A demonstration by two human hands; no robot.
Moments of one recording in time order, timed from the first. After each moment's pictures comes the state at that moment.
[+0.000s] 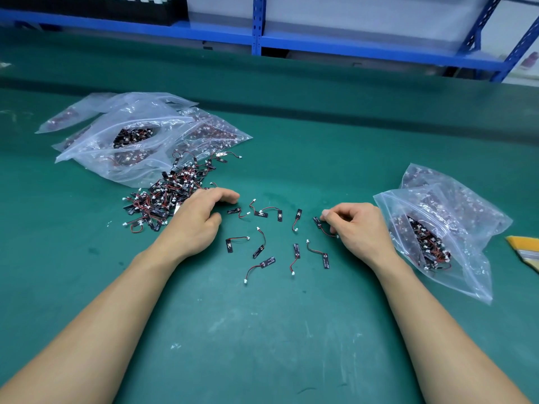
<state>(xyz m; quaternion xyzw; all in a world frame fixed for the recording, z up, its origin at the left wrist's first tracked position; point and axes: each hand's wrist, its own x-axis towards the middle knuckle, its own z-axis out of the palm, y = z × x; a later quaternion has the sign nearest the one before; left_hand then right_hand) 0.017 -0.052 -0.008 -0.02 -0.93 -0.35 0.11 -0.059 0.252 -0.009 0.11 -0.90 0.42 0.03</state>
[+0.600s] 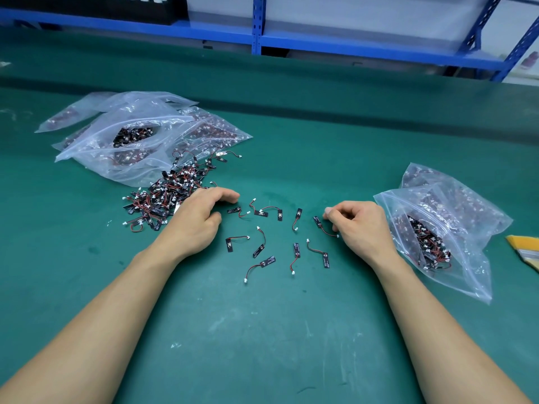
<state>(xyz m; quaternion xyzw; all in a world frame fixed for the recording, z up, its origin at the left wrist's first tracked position) 0.019 -0.051 -0.006 -0.01 -0.93 -0.35 0.11 -0.060 0.252 -0.009 0.10 -0.90 0.43 0.04</state>
